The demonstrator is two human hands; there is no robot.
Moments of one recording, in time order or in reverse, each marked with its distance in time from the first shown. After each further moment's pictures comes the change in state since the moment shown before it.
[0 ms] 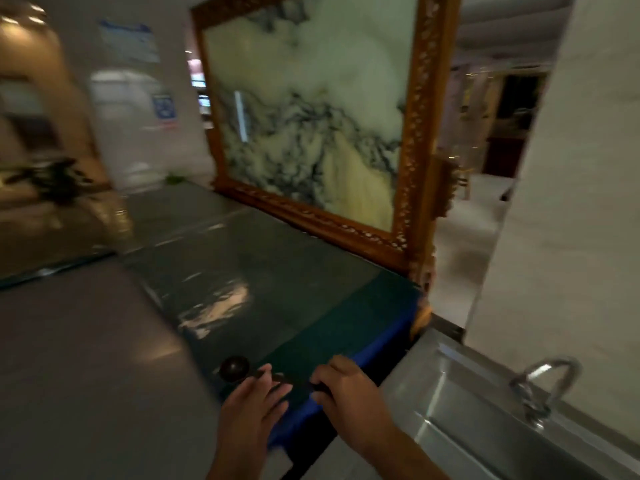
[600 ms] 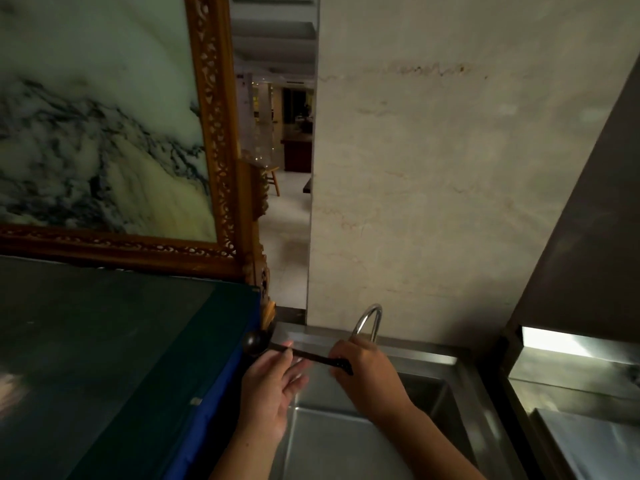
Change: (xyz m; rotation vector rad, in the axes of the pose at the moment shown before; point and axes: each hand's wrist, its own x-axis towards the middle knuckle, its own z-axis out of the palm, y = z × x) left_hand -0.003 -0.071 0.200 0.103 -0.694 -0.255; right_hand -0.112 0.090 -0.111 -0.252 0.398 0.608
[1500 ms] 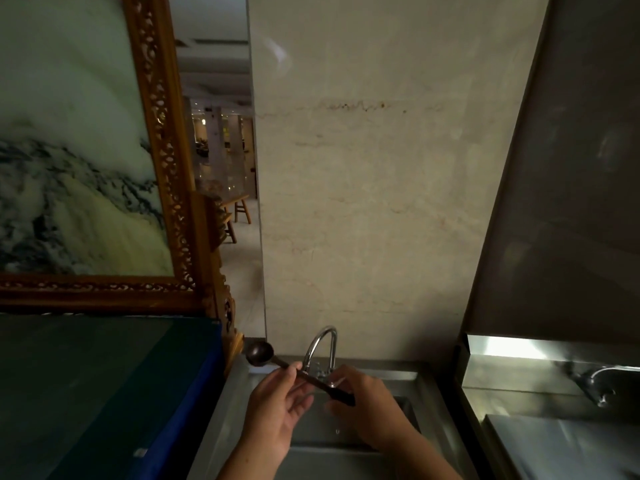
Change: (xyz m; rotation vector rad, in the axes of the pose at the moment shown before) left_hand -0.017 -0.037 0.092 -0.007 -0.159 -0.126; right_hand -0.045 0.072 -0.057 0.207 -0.066 0.244
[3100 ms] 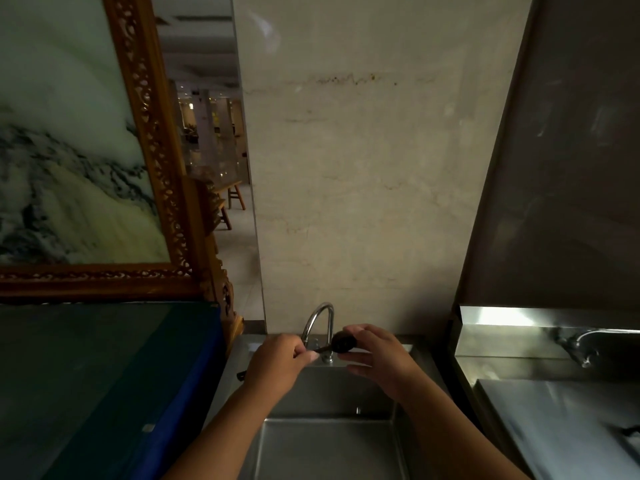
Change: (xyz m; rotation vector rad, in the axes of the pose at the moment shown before) left_hand 0.021 0.013 0.002 1.526 -0.097 0.580; right_hand 0.012 0.020 -0.013 1.021 0.039 0.430
